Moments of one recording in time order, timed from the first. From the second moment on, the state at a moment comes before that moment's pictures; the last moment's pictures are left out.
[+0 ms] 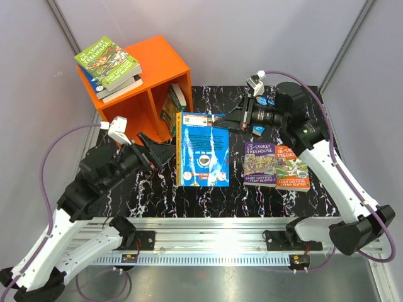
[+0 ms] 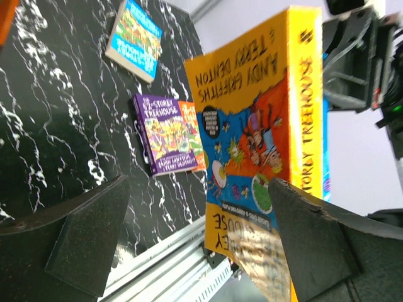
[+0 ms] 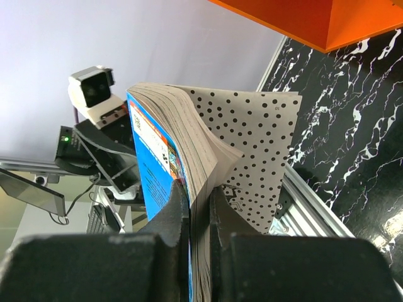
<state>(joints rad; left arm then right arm) -0.64 0.64 0.99 -0.49 0.06 -0.83 0.47 1.27 1.42 -0.36 -0.78 0.95</state>
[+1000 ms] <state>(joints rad) -0.66 0.82 0.98 -0.23 0.24 -0.87 0.47 1.30 1.33 -0.20 -0.80 1.06</state>
